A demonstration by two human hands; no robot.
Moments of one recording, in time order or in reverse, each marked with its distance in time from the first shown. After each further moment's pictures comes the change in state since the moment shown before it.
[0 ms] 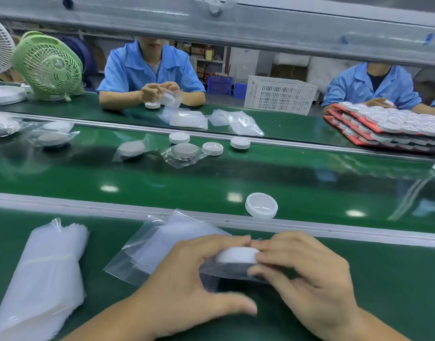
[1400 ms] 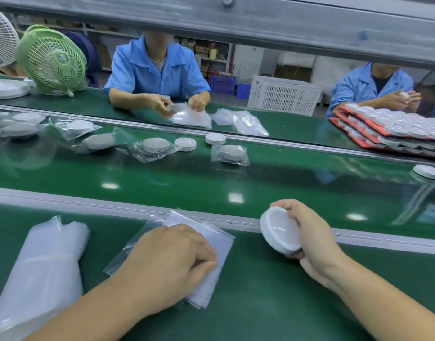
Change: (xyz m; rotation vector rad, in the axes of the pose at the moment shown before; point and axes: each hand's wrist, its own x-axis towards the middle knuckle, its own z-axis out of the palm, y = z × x) left_hand 0.013 -0.023 -0.033 0.789 -0.119 -0.028; right_hand 0.032 0.058 0.018 0.500 -0.048 1.168
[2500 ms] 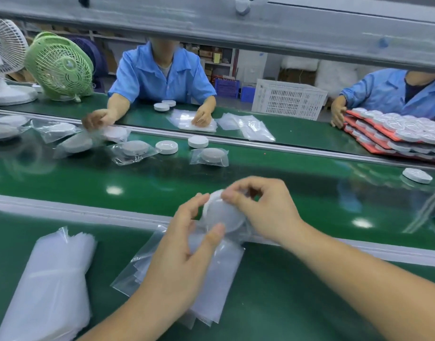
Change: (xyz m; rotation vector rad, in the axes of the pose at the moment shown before) left_hand 0.010 0.013 0.009 -0.936 0.449 -0.269; right_hand 0.036 -0.048 0.071 -0.279 -0.168 -0.500
